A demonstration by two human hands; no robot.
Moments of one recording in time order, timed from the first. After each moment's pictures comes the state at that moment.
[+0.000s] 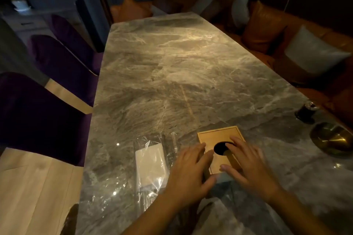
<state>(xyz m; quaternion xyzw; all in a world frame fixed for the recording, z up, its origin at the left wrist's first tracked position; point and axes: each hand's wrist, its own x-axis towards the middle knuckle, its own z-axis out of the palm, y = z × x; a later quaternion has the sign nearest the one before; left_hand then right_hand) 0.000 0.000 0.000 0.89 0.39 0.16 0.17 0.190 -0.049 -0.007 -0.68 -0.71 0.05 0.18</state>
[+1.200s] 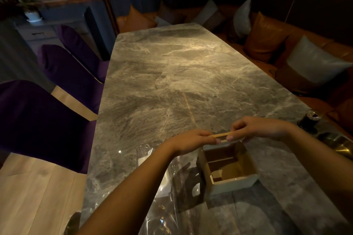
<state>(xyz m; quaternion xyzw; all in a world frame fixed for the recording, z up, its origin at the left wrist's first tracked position) 0.025 0.085 0.079 0.79 0.35 -0.01 0.51 0.234 0.040 0.104 -0.61 -0.63 0.47 0.09</state>
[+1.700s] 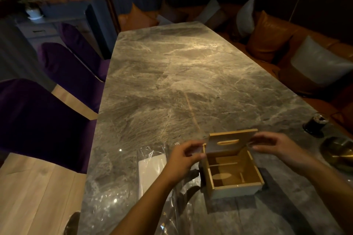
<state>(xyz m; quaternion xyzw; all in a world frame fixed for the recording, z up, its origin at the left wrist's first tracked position) -0.002 0.060 0.019 0.63 0.41 0.28 0.59 0.266 -0.002 0.046 -0.64 -0.48 0.47 0.37</state>
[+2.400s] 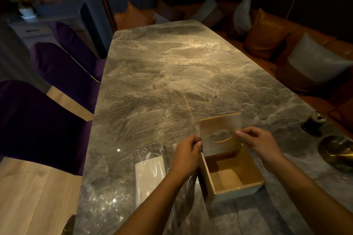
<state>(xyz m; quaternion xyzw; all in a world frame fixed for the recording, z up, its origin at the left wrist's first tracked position) 0.030 0.070 0.020 0.69 0.49 0.28 0.44 0.229 0.030 0.027 -0.69 -0.37 0.38 0.50</state>
